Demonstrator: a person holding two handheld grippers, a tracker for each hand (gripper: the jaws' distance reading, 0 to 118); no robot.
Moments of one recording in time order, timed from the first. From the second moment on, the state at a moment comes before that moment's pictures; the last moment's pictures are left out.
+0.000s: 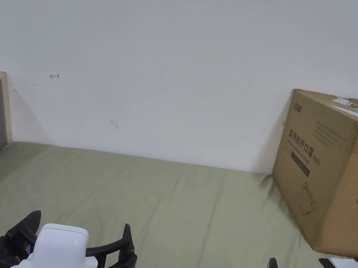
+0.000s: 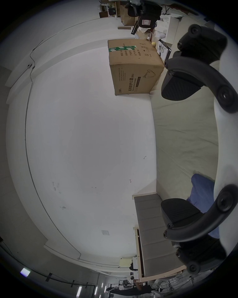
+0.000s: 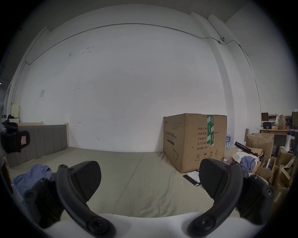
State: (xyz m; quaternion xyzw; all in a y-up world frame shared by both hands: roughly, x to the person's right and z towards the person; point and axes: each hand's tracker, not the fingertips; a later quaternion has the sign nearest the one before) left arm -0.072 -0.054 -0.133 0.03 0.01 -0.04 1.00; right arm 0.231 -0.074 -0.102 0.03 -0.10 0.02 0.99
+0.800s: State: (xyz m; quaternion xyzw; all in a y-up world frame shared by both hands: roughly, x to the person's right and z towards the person) left arm -0.076 -0.050 -0.149 -0.02 0.01 -0.02 1.00; right arm 0.245 -0.066 -0.104 0.00 -0.12 0.01 0.99
